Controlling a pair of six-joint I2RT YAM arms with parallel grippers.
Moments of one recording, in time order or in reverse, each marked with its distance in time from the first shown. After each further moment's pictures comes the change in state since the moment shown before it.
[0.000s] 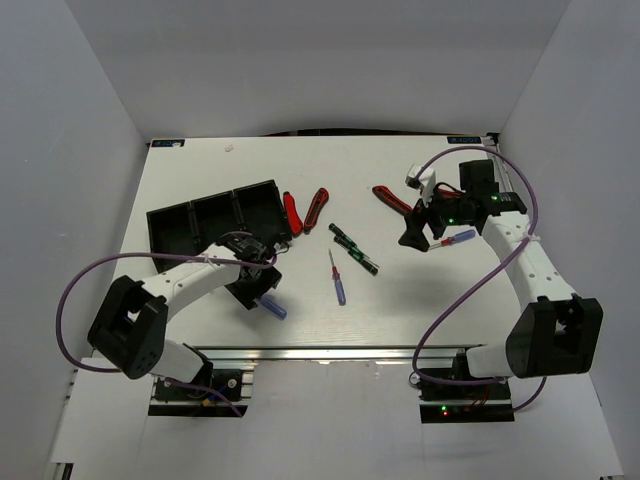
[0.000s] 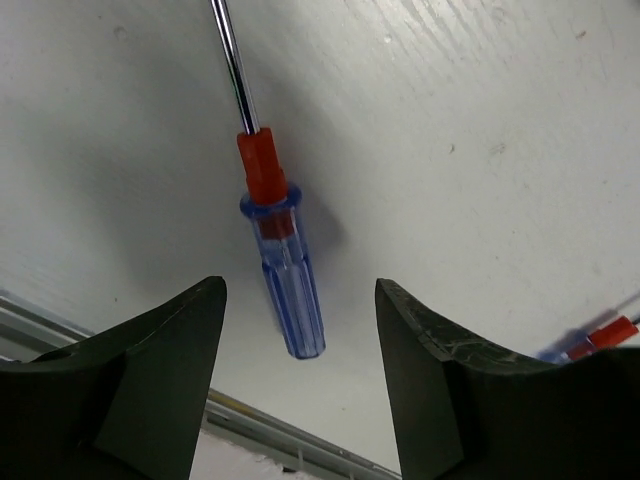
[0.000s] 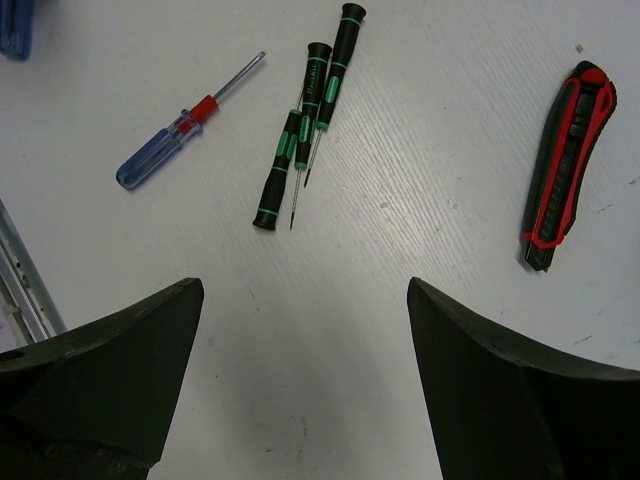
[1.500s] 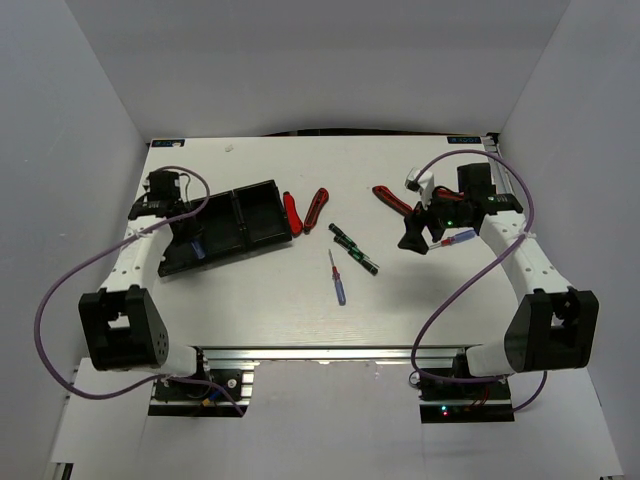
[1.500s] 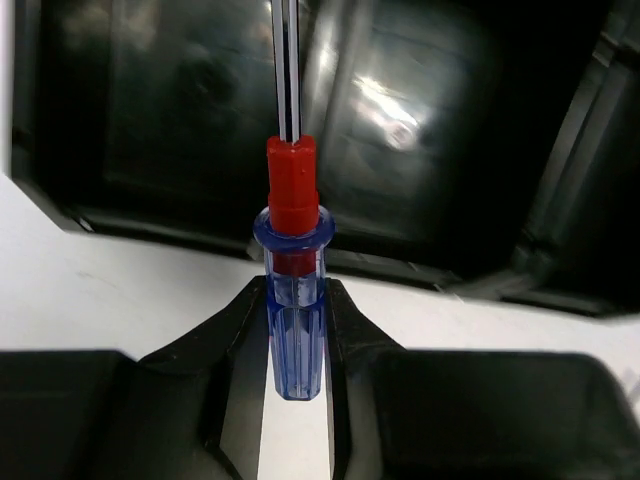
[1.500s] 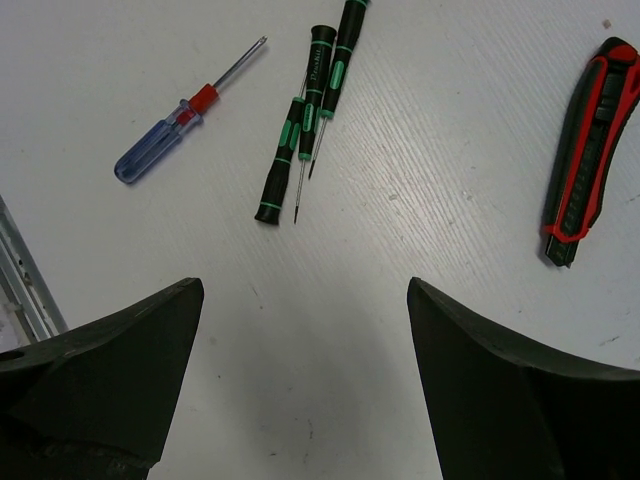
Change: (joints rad) left arm 0.673 -0.031 0.223 0.166 0.097 0.955; right arm -0.010 0.026 -0.032 0.024 -0.010 0.001
